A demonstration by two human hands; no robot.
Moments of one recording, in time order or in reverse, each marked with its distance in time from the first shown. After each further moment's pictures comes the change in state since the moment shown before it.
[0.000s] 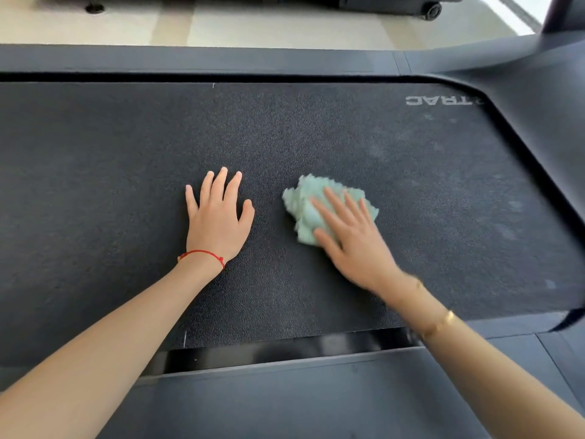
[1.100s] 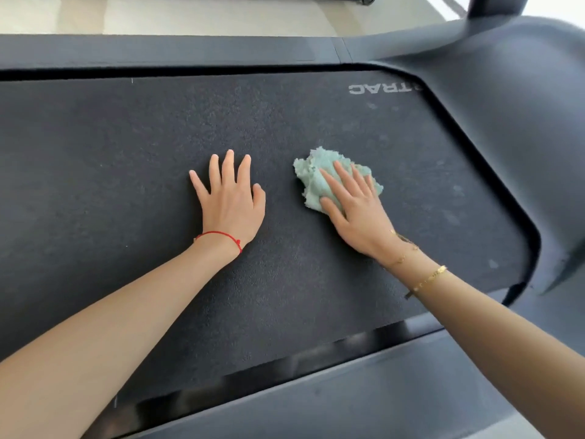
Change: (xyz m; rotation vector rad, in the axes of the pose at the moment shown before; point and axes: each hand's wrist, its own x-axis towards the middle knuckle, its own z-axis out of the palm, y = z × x) left_hand 0.049 0.100 0.034 -0.025 -0.111 0.083; right_hand 0.008 0.082 -0.027 -0.035 0.035 0.256
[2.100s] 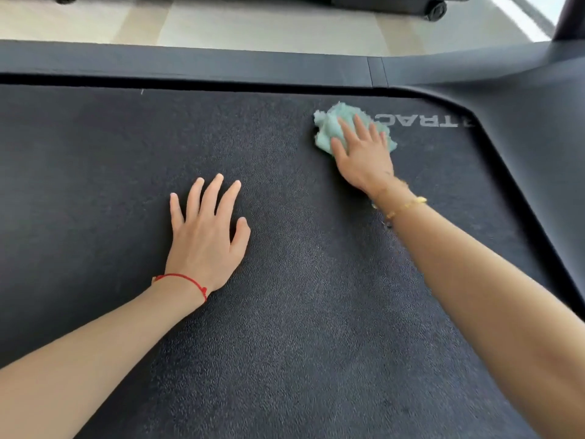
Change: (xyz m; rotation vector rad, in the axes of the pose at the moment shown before) left_hand 0.013 0.020 0.010 0.108 0.039 -0.063; right_hand 0.207 0.068 -0.010 -0.032 -0.024 0.038
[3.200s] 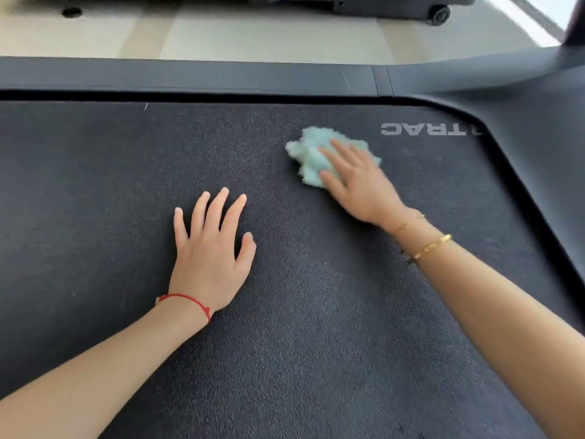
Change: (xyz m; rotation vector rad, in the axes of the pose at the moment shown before) left_hand 0.003 -0.004 0.003 0.010 -0.001 0.004; right_hand -0.021 0.001 0.008 0.039 0.023 -0.346
